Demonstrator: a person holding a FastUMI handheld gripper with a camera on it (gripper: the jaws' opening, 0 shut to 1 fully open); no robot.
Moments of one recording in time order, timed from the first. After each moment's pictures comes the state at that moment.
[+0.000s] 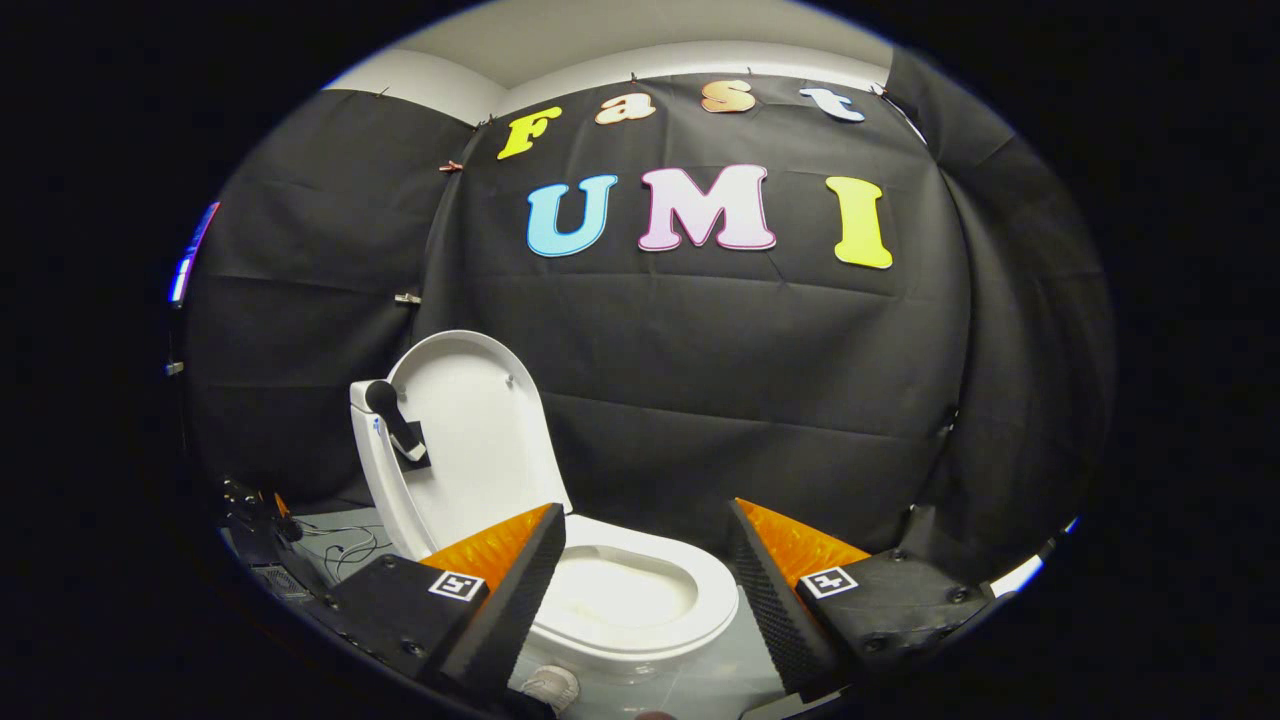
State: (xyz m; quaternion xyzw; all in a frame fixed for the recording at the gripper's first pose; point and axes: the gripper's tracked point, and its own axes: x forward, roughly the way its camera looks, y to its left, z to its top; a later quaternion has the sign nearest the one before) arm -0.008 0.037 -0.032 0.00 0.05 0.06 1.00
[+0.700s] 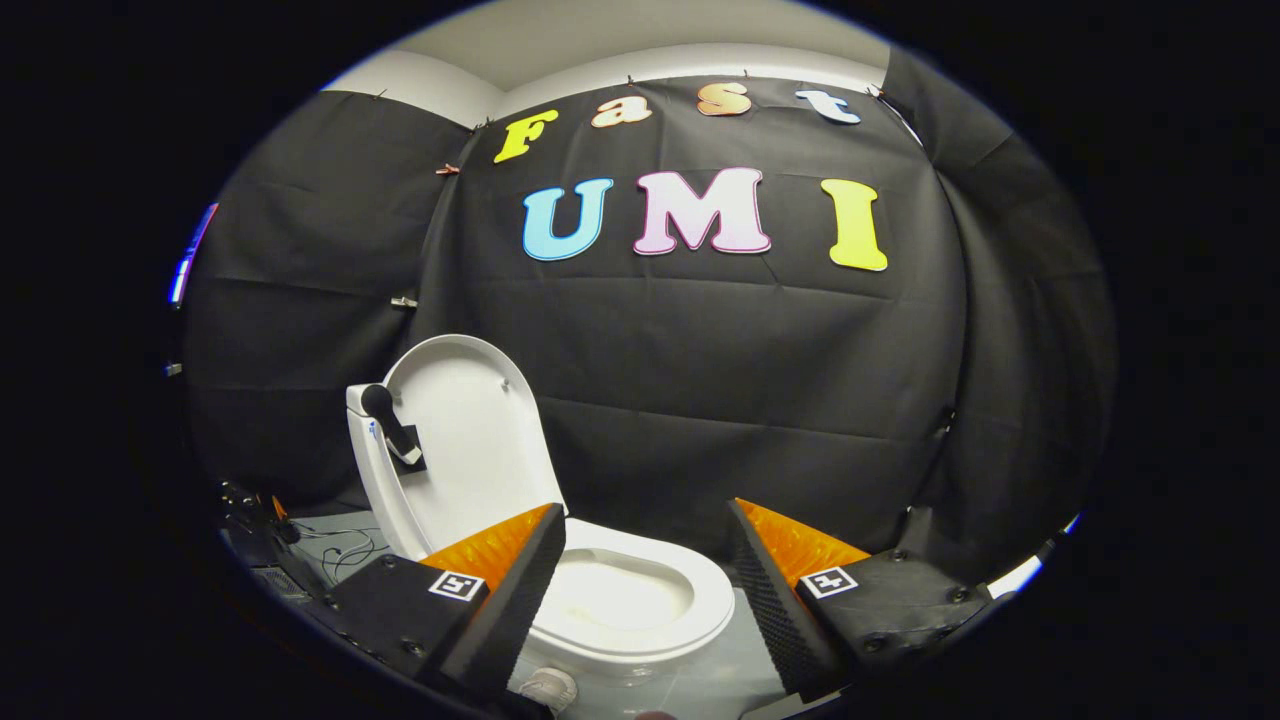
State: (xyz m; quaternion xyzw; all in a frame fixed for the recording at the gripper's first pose) arm -0.007 0.032 -0.029 0.00 0.04 0.06 1.00
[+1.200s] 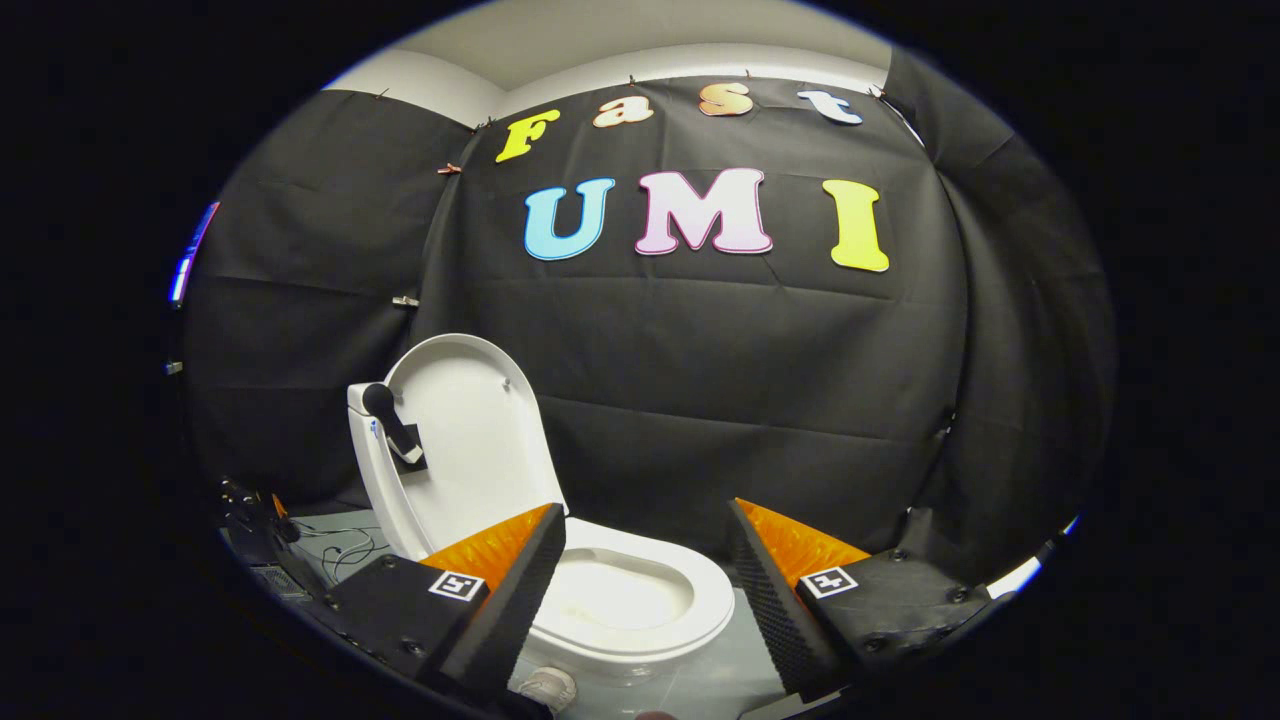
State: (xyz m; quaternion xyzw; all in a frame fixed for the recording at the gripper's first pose) arm -0.008 0.033 -0.029 0.00 0.04 0.06 1.00
